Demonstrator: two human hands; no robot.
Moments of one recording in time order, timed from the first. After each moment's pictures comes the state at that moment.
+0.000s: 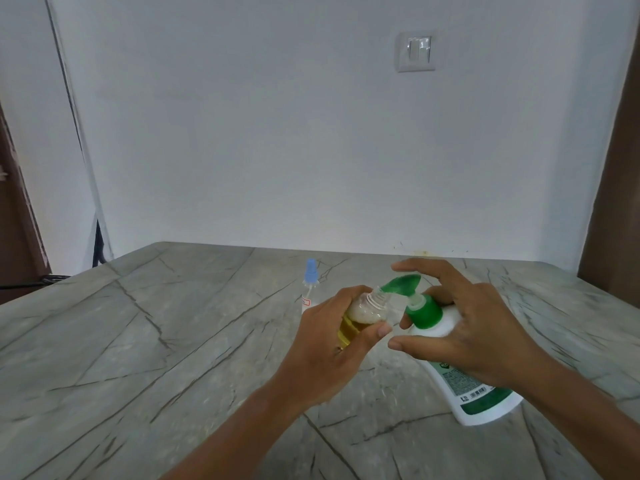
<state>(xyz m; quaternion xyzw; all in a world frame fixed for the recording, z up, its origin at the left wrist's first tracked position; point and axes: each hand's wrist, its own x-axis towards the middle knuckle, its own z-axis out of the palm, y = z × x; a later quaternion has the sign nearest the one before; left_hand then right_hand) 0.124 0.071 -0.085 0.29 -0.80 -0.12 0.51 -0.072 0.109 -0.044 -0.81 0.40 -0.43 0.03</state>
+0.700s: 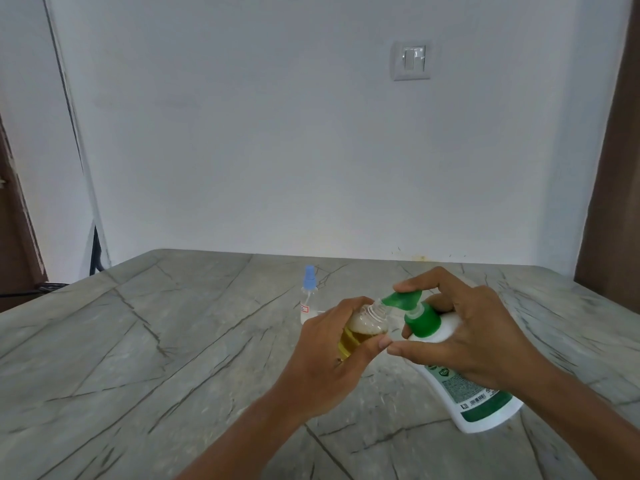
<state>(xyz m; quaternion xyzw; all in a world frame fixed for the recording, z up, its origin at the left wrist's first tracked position) 0.124 0.072 -0.088 0.28 -0.81 -0.13 0.51 -0.073 0.111 -0.043 -0.80 0.39 -0.45 0.03</state>
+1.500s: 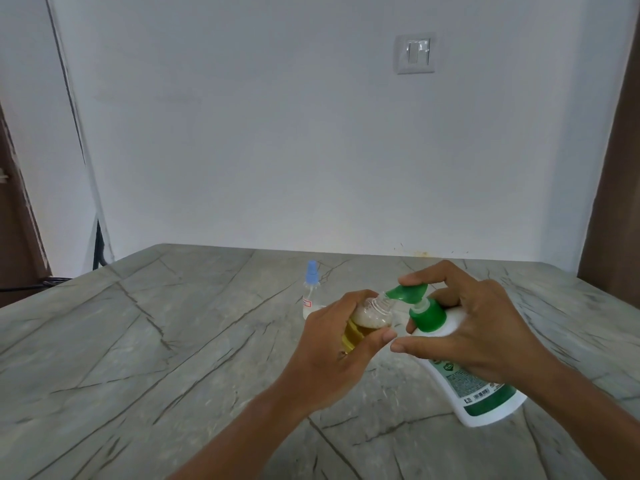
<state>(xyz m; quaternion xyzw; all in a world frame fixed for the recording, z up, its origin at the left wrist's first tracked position) 0.123 0.073 -0.087 0.28 -0.80 -0.13 0.51 -0.073 0.112 -0.042 -0.81 0.39 -0.45 0.02</state>
